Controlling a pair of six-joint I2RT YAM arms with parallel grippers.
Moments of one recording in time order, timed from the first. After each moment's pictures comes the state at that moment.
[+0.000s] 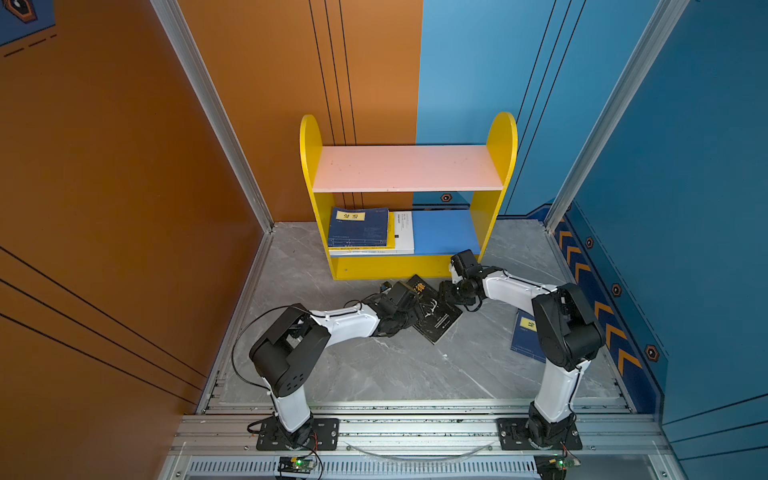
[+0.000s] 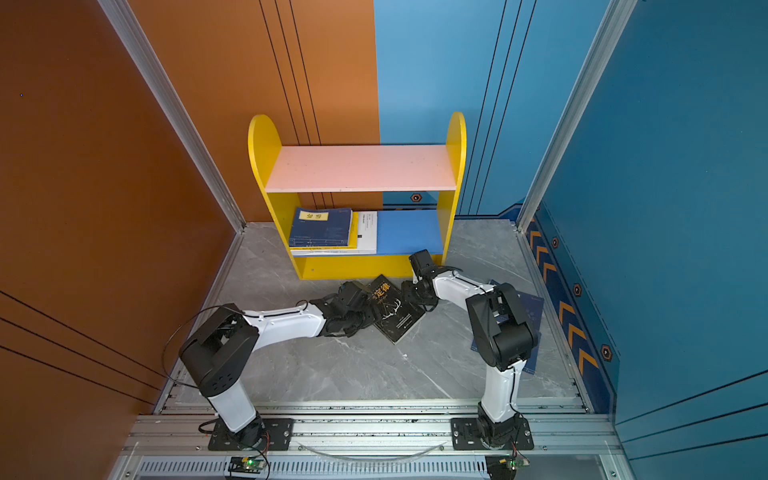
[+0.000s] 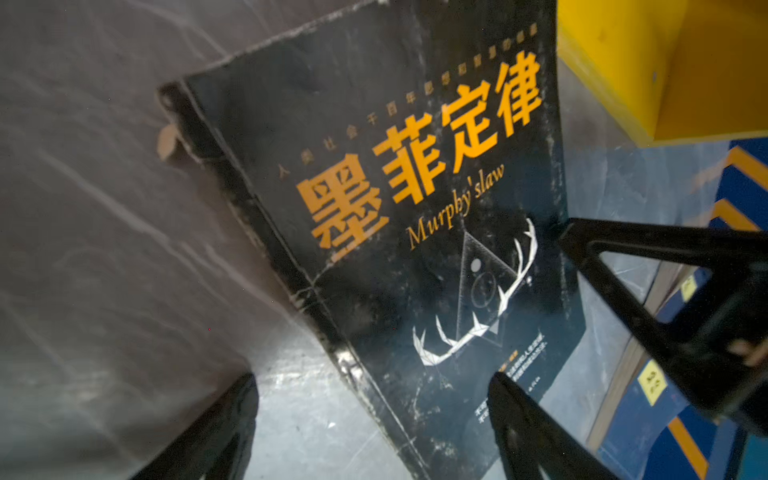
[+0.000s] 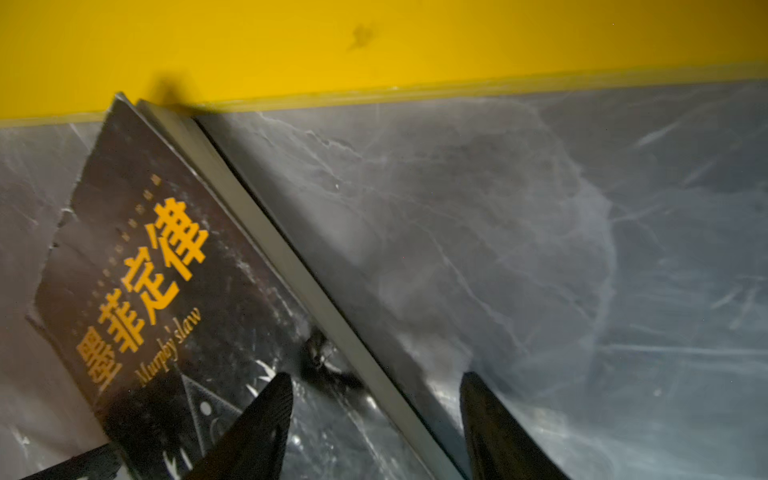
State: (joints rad) left arm -0.76 1.75 0.96 -0.14 -0.02 -1.18; right arm 0.41 1.89 1.20 -0.44 -0.14 0.41
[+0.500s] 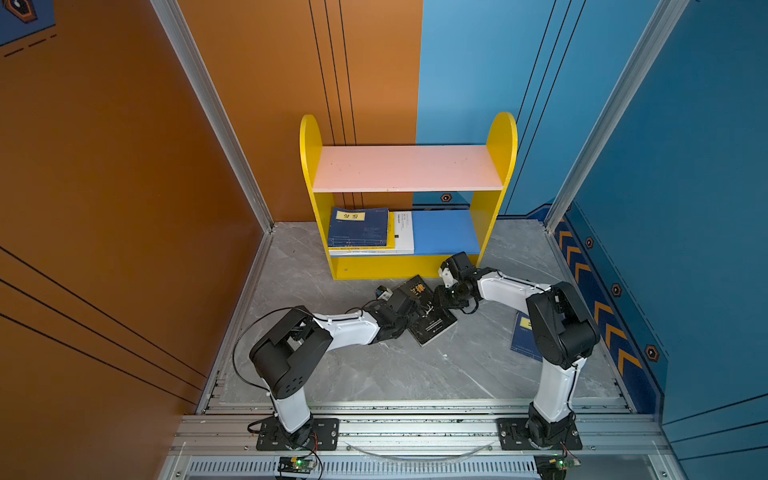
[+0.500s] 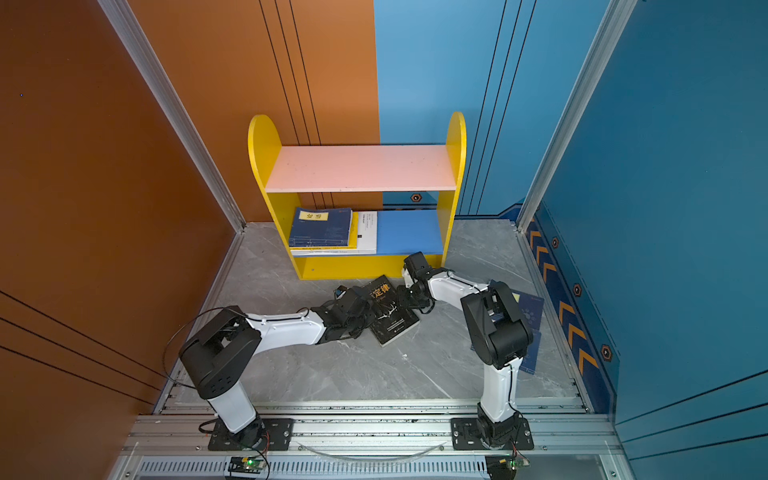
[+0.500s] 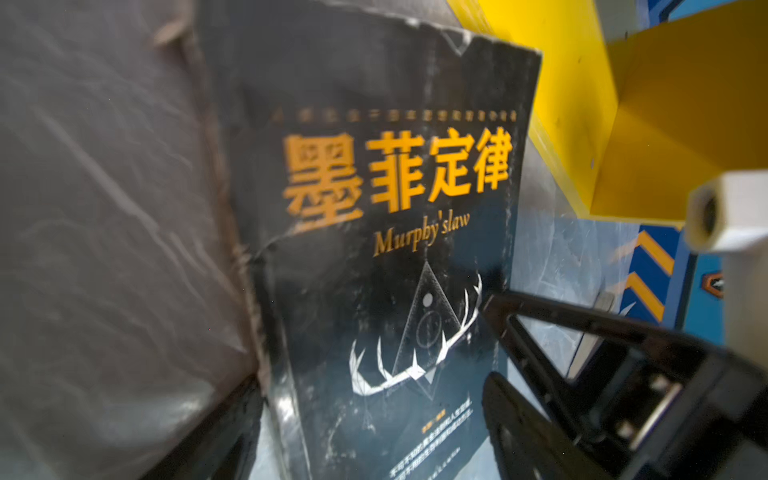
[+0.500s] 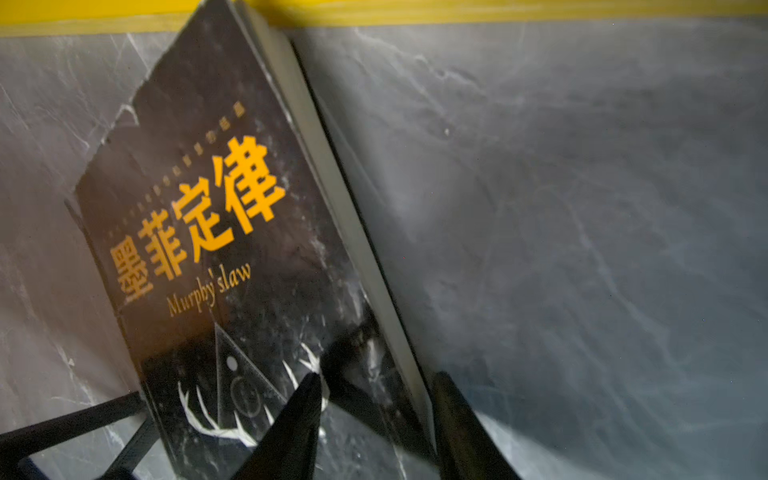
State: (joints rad) left arm -0.79 1.75 0.90 0.02 -0.10 -1.37; right arm 0.44 1.91 1.21 -0.46 -0.25 0.36
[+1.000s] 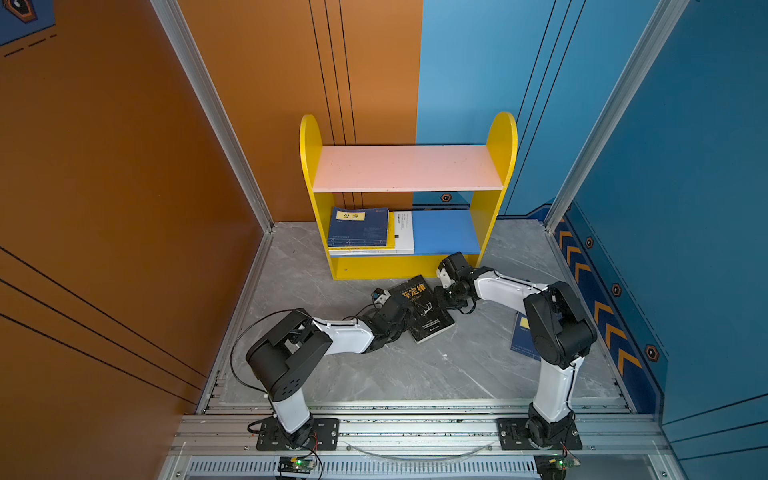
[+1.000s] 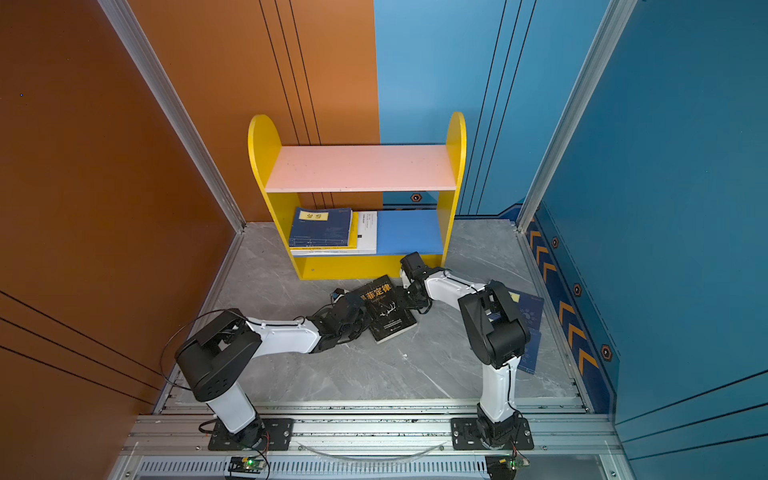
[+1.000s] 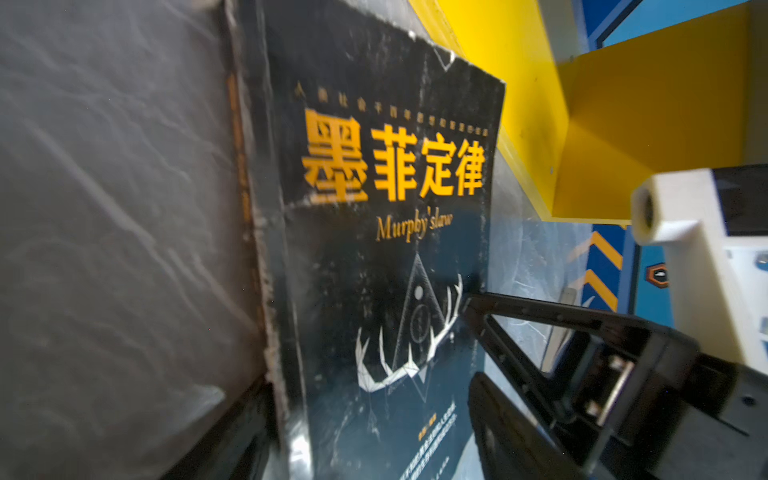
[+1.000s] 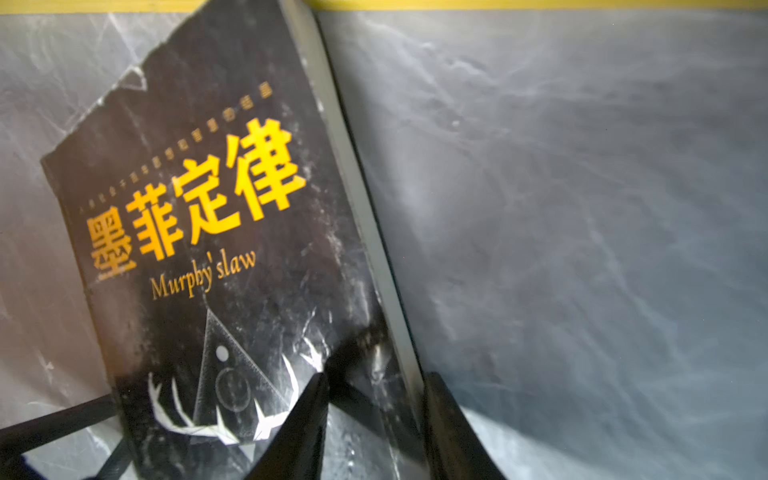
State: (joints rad) left arm -0.79 1.72 0.76 0.25 -0.10 -1.35; right arm 0.48 1.93 1.24 -0.49 -0.22 0.36
